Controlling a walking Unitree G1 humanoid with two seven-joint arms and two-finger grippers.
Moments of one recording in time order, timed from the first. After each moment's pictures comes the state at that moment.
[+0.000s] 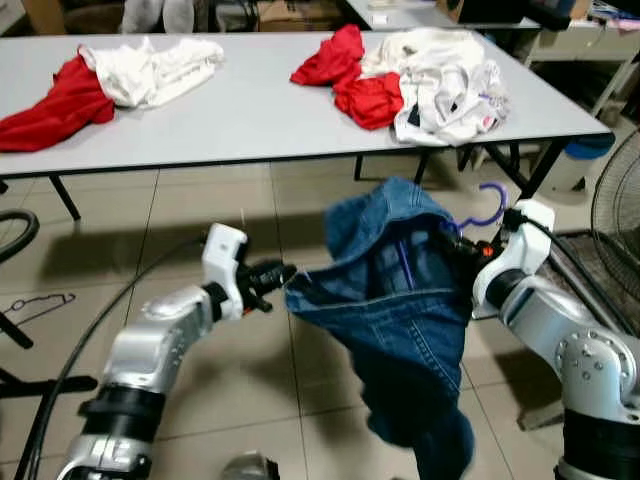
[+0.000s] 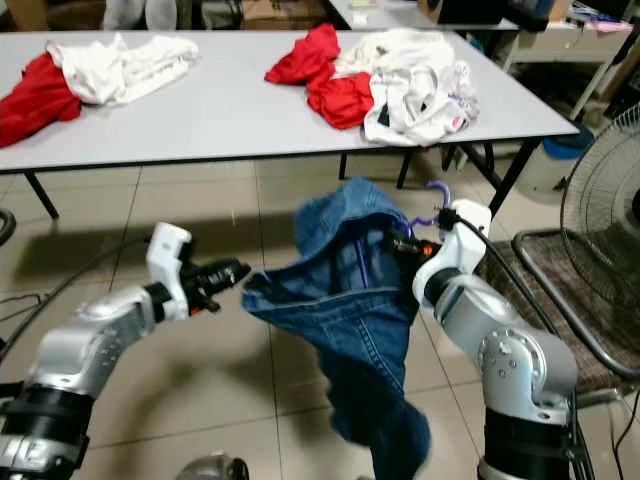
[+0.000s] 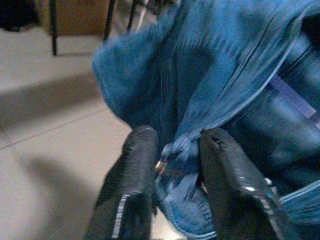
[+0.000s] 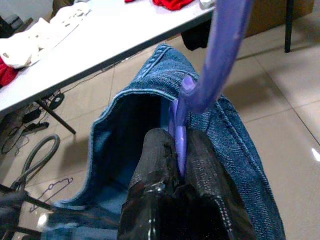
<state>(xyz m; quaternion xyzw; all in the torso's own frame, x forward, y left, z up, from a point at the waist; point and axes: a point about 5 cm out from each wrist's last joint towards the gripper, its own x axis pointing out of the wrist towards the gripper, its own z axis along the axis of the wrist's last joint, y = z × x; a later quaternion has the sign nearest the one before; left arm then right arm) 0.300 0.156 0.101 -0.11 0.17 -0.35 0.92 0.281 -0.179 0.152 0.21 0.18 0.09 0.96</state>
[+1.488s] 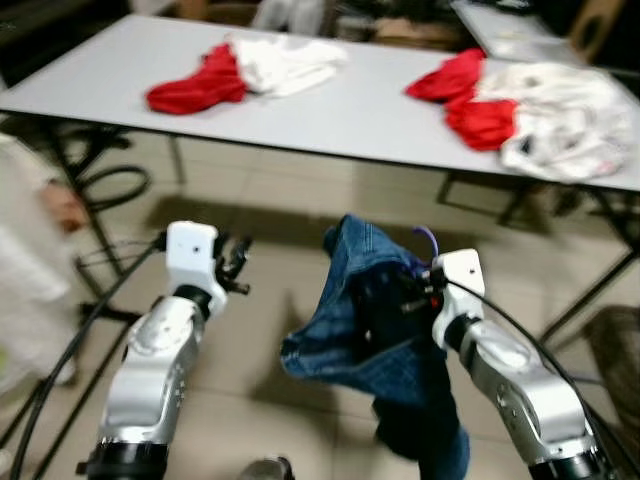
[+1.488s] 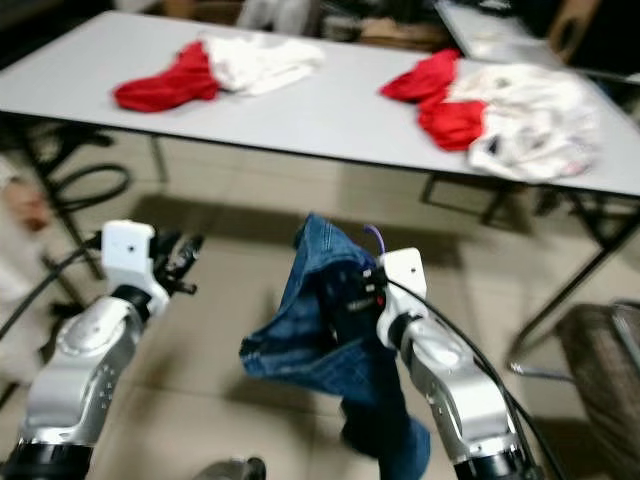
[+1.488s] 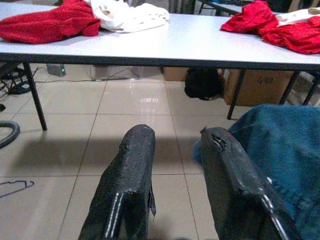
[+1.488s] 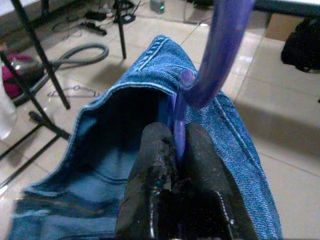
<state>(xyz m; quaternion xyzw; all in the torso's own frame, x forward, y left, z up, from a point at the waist) 0.280 0.165 0.120 0.02 0.06 -0.12 0.99 0.264 -0.147 0.084 0.01 0.18 0.18 0.97</state>
